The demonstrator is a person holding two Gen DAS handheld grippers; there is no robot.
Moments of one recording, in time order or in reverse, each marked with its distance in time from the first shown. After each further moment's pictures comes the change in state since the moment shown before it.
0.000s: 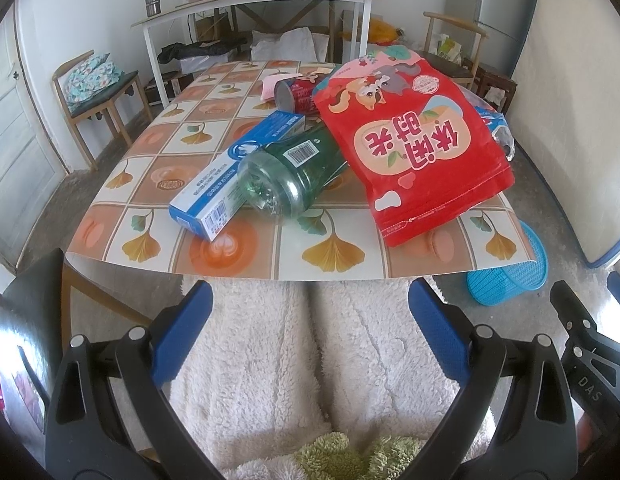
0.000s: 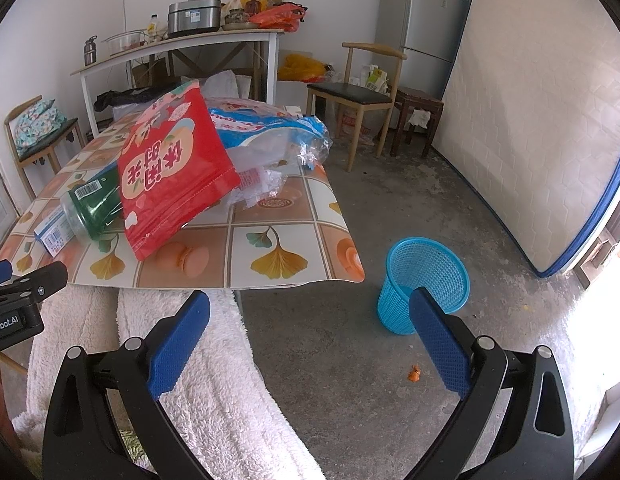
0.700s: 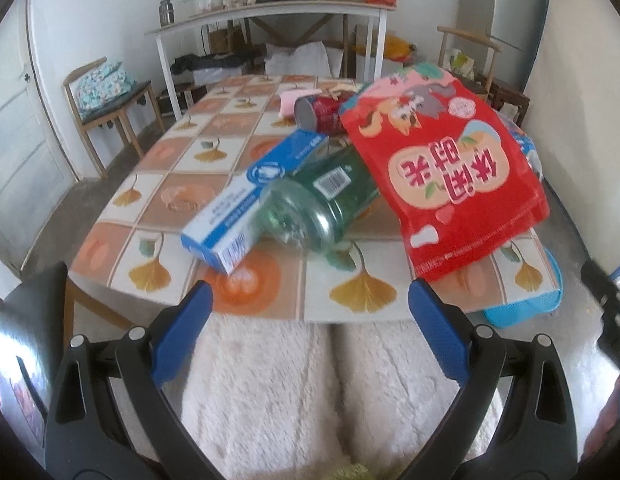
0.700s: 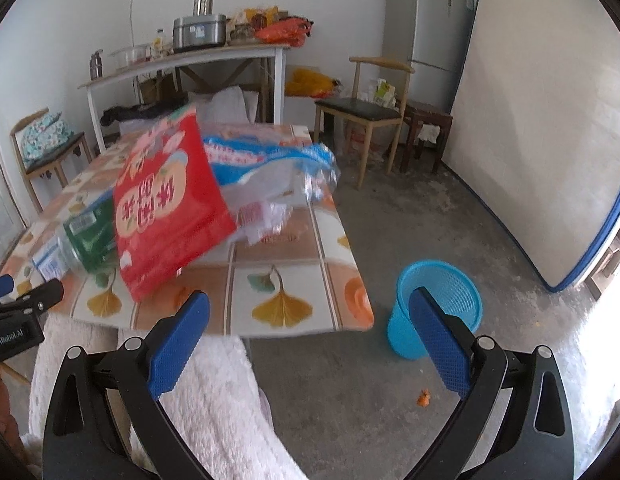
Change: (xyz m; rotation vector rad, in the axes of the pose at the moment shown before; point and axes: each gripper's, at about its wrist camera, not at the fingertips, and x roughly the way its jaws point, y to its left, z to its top) left arm 0.016 0.017 0.010 -0.017 -0.062 0.033; right arm 0.023 -0.013 0.032 0.013 -0.096 0.067
